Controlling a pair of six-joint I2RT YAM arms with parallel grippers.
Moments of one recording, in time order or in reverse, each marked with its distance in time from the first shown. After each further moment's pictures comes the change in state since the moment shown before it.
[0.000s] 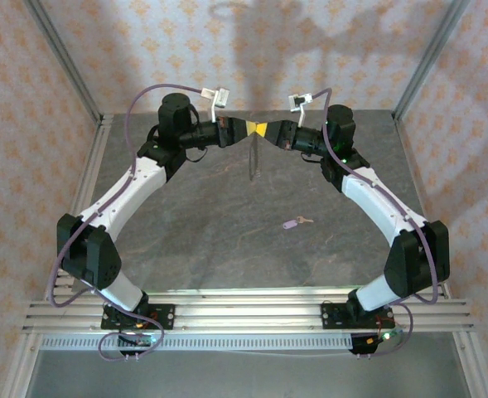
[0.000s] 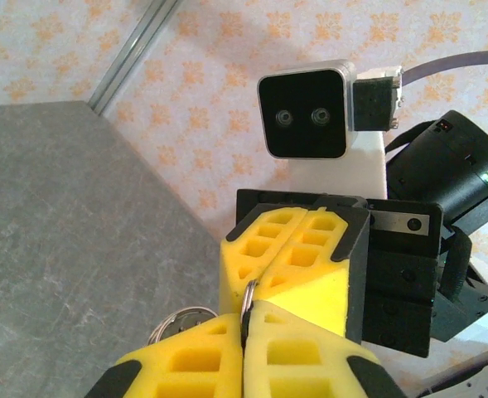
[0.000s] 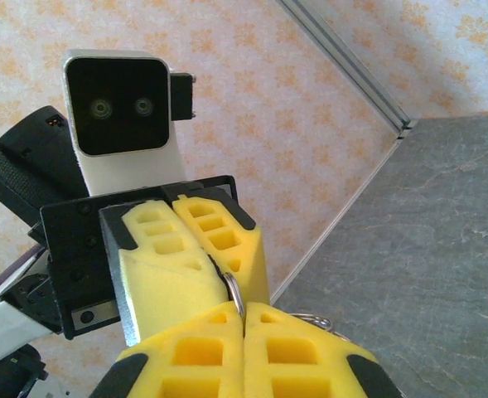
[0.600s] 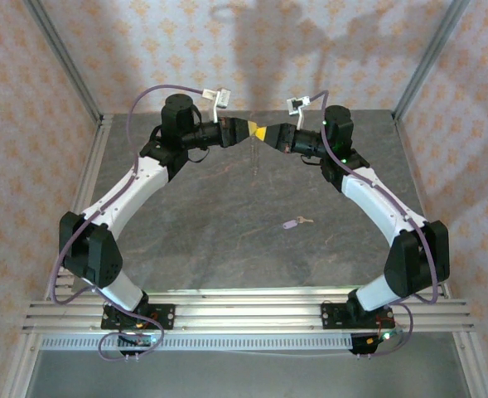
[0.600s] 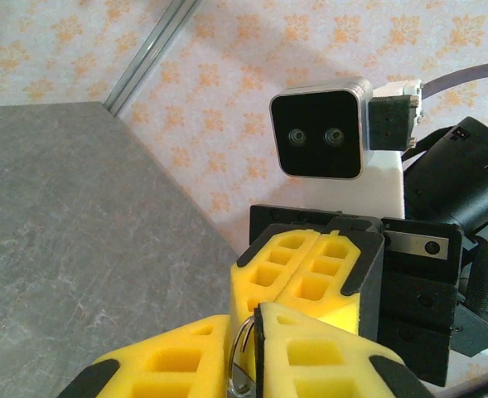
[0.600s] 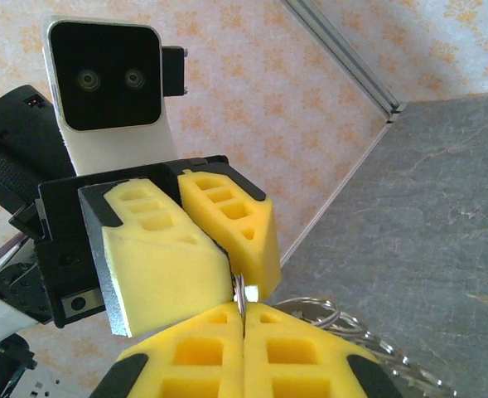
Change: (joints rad) left arm -0.006 0.015 0.000 -0.003 -0.039 0.005; right arm 0.001 0.000 0.000 -0.065 -0.003 -0.045
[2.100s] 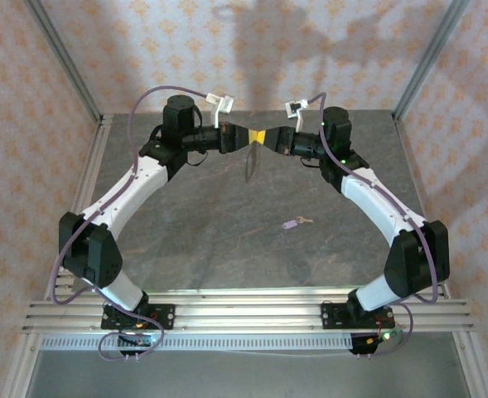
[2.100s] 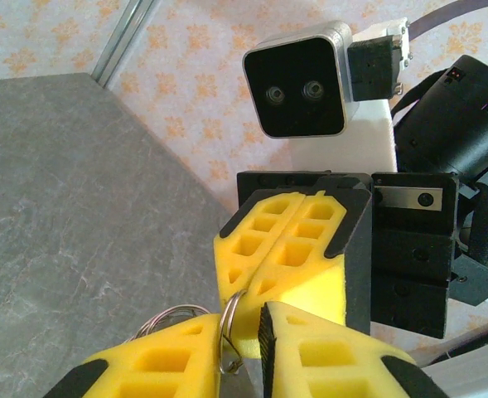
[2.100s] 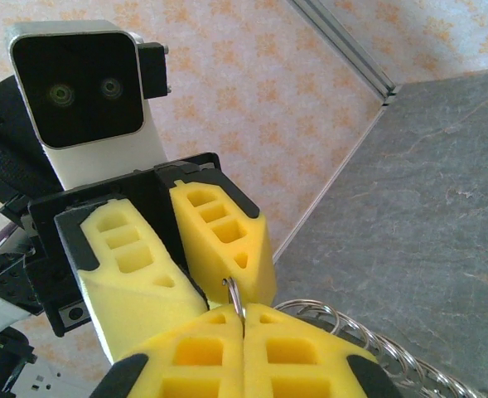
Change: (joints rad) left arm 0.000 0.000 0.005 -0.101 0.071 0.117; right arm 0.000 0.000 -0.006 -0.039 -0.002 -0.004
